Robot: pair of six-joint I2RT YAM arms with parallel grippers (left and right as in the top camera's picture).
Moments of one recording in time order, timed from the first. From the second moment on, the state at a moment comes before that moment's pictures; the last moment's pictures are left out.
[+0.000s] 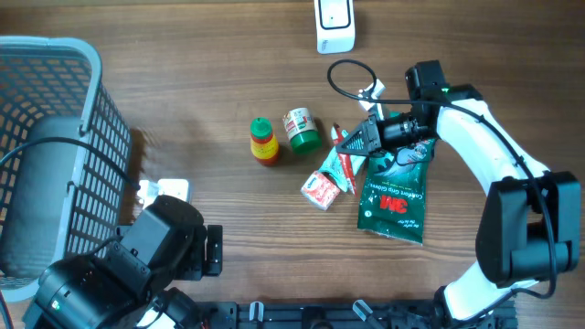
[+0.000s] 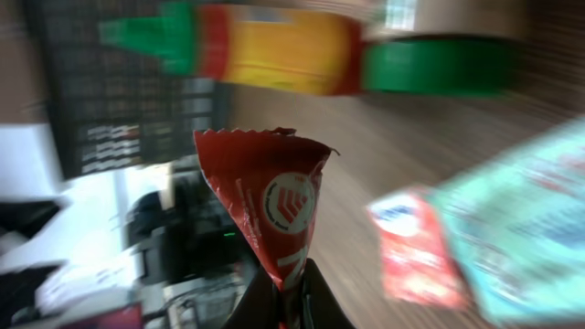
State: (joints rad) left arm -0.67 0.83 1.26 -1.58 -0.24 -0.58; right arm 0.14 1.81 1.24 -0.90 -1.10 -0.09
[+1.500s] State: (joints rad) left arm -0.67 0.83 1.26 -1.58 -0.24 -0.58; right arm 0.14 1.61 1.32 -0.39 -0.21 0.46
